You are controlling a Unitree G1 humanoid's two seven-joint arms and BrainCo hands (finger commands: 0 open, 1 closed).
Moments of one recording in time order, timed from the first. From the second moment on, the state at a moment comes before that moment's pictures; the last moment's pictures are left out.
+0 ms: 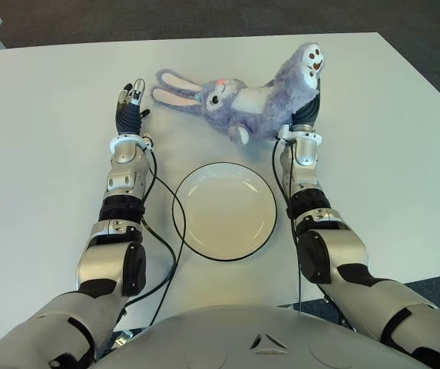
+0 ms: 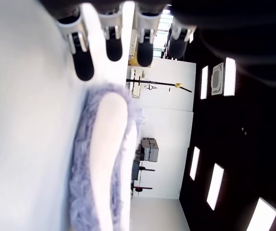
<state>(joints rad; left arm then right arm) -0.53 0.10 0.25 0.61 -0.14 0.00 0.16 -0.71 0.01 -0.18 0.89 0.06 -0.66 -0.10</state>
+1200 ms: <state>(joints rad) -0.54 0.10 0.25 0.64 -0.13 -0.02 0.16 -0.78 0.01 -0.18 0.81 0.08 -0.59 -0.10</state>
